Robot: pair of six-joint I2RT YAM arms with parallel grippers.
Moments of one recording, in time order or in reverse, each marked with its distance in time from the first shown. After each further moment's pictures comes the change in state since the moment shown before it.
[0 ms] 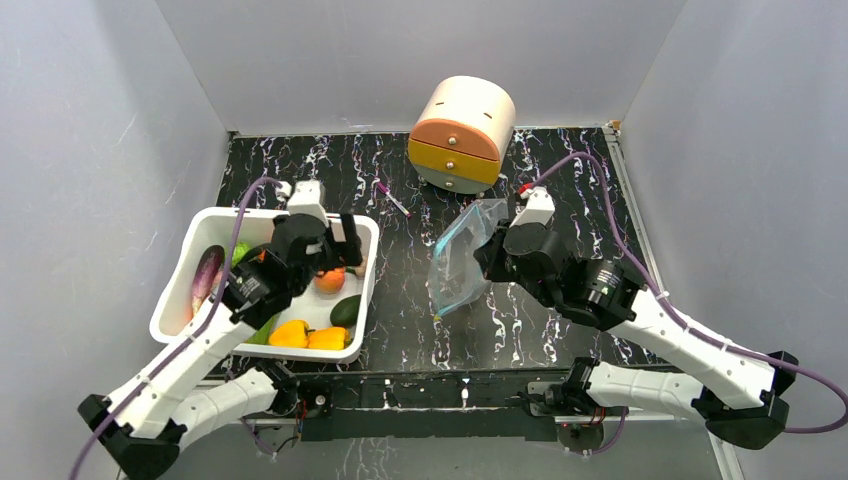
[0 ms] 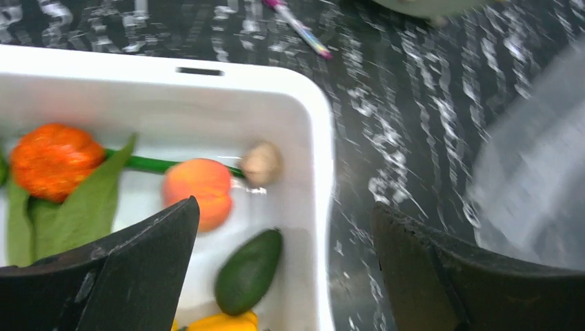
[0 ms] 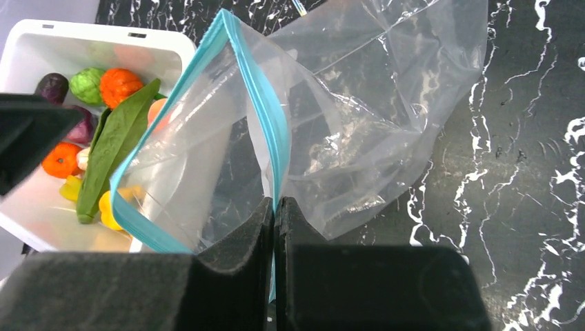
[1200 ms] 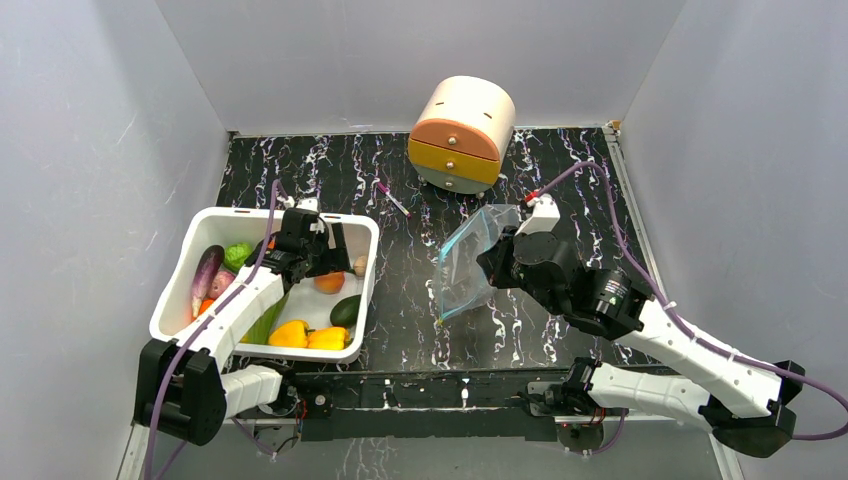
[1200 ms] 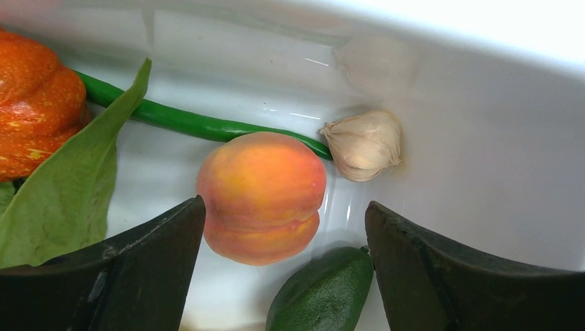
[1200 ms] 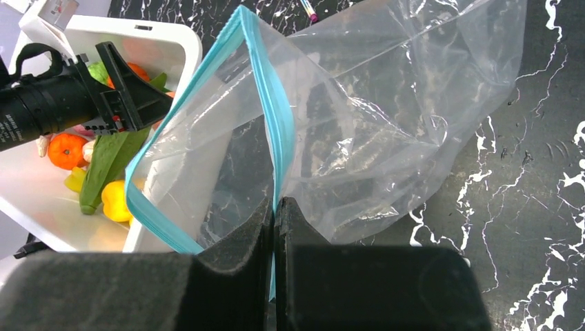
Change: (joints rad) left arm 0.509 0.293 -0.251 0.217 0.396 0.077; right arm 0.000 -0.091 -0.096 0.044 -0.024 -0.018
